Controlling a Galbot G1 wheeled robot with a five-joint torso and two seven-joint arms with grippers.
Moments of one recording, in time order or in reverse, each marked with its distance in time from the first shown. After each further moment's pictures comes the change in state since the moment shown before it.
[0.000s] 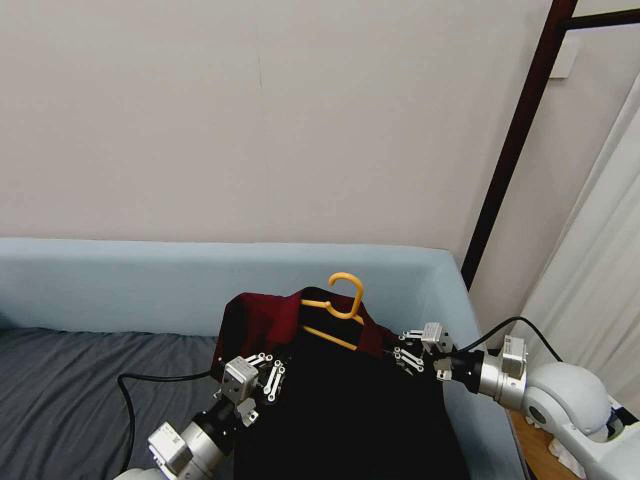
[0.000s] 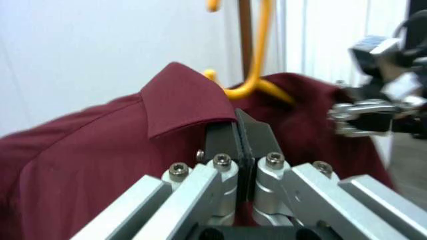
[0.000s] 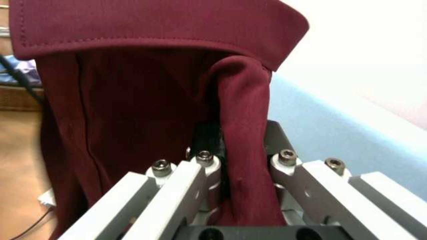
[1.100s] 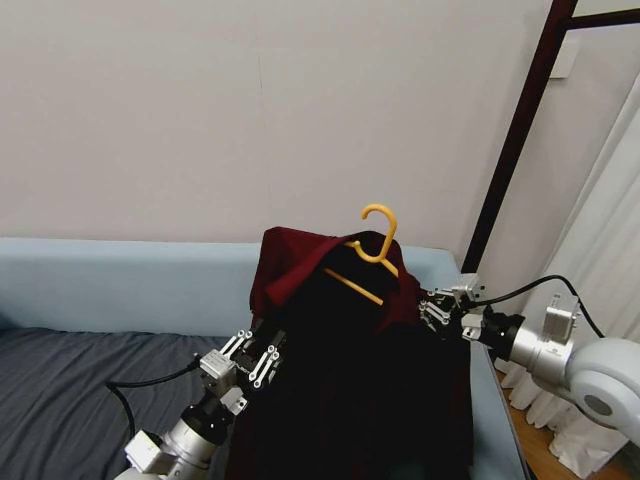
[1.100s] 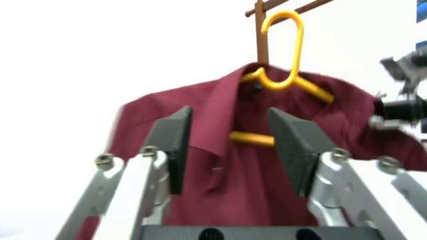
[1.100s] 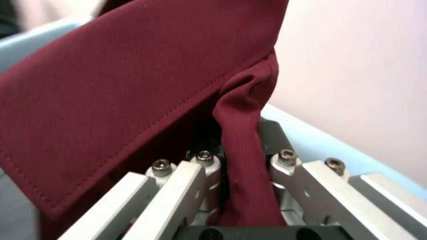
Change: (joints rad) left arm -0.009 -0.067 -0.053 0.076 -0.023 -0.286 0.002; right arm 0.011 -0.325 0.141 0.213 0.423 -0.152 0.455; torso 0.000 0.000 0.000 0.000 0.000
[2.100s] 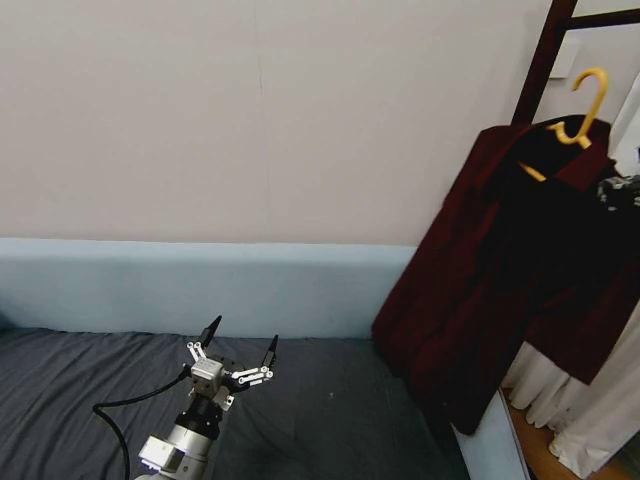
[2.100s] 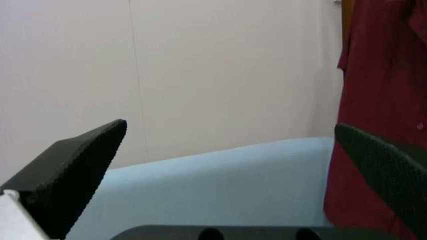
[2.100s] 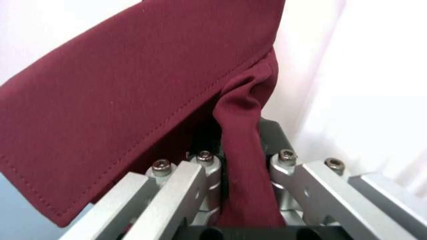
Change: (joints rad) left arm 0.000 -0.095 0.015 0.148 0.179 0.052 -0.178; right arm 0.207 -0.211 0.250 -0.225 0.389 -0.339 0.633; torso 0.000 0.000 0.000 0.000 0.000
